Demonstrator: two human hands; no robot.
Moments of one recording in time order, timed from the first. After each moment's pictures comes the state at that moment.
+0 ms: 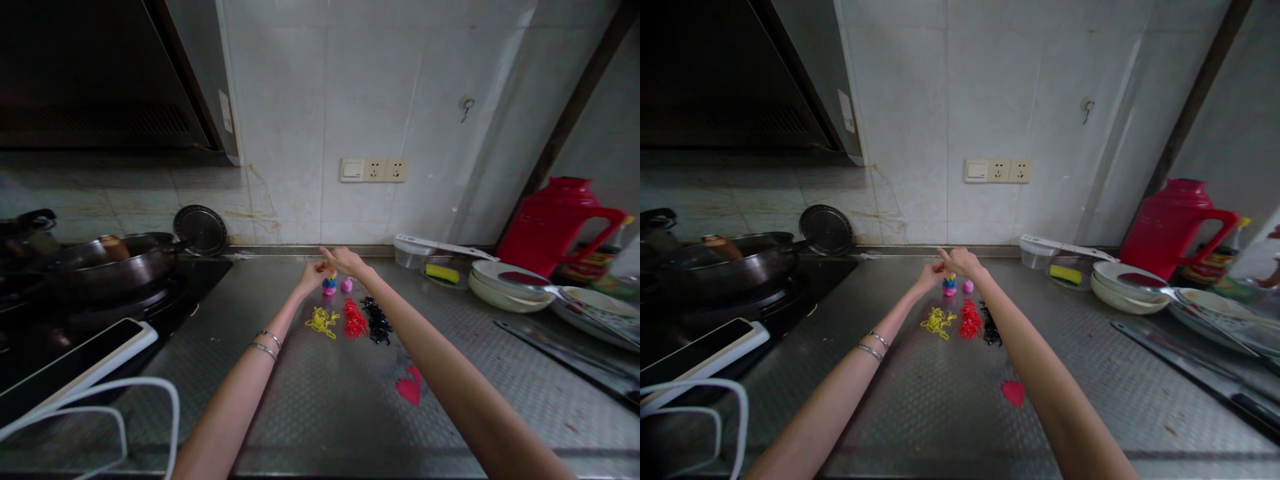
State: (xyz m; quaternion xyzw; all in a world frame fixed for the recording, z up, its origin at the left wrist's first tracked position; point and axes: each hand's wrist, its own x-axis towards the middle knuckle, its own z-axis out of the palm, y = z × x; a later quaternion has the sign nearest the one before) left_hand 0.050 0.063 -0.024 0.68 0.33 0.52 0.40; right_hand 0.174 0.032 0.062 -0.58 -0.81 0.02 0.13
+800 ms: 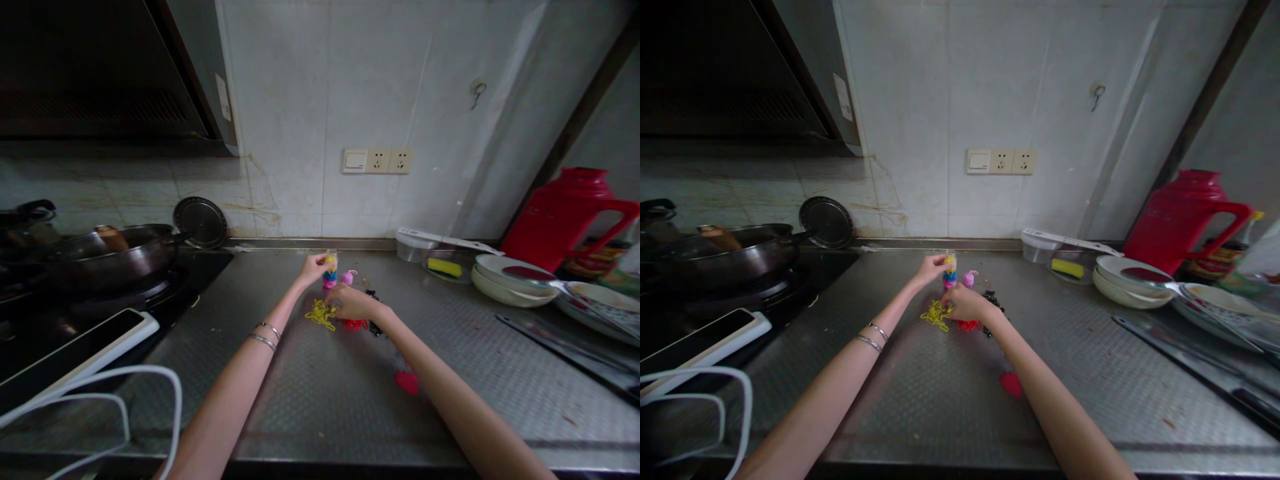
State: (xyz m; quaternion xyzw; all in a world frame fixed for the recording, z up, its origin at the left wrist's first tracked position) left_hand 0.047 0.059 -0.024 0.69 0.34 0.51 0.39; right_hand 0.196 -0.033 -0.013 -0.33 -0.93 0.08 0.14
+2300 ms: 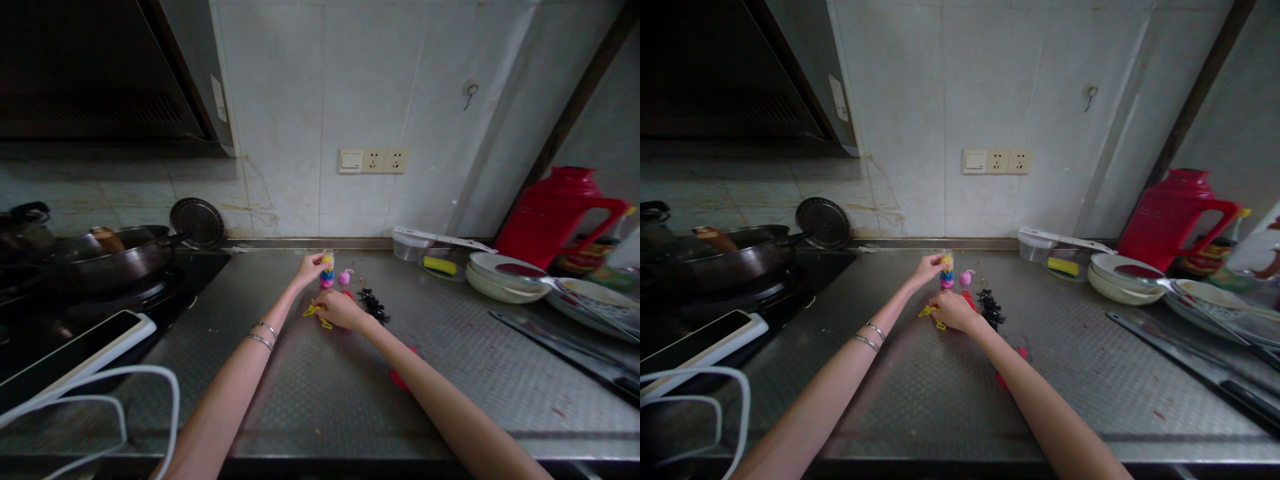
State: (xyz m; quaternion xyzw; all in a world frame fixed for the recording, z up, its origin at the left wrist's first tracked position) left_hand 0.046 0.064 -0.028 0.71 0.33 0.51 0.37; right_hand 0.168 -0.048 -0.028 -0.38 -0.91 0.02 0.16
